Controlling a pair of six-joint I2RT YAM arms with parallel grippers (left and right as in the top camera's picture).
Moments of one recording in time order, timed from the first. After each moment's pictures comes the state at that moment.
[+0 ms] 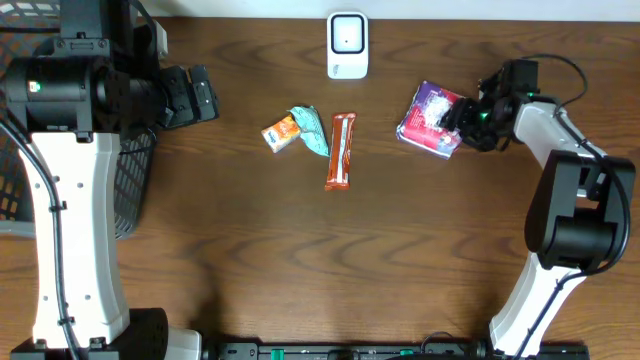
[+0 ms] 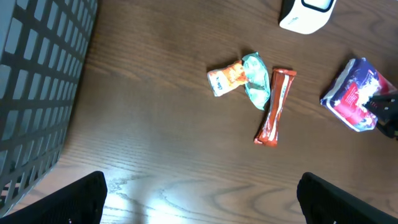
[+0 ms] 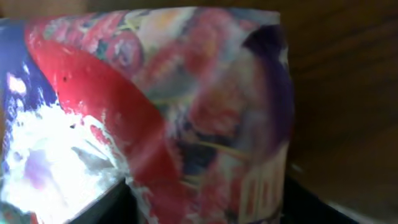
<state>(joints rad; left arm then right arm) 0.00 1.62 2.07 -1.54 0.16 -0.25 -0.11 2.12 1.43 -0.51 -0.44 0.40</state>
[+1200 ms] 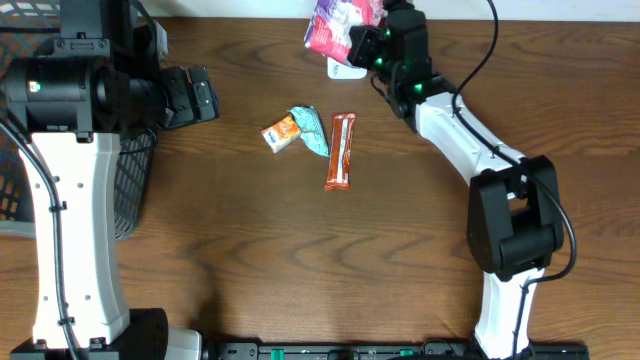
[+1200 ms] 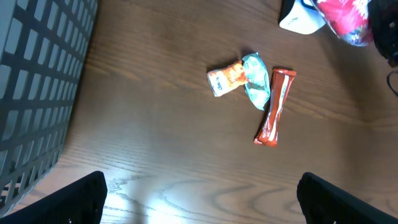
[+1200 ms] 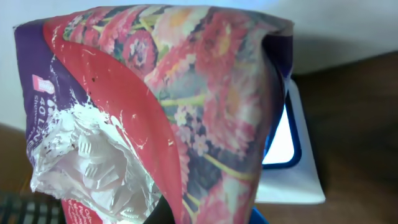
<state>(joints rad) 0.00 1.62 2.07 -1.54 0.16 -0.25 0.33 2.12 1.62 0.11 -0.09 0.62</state>
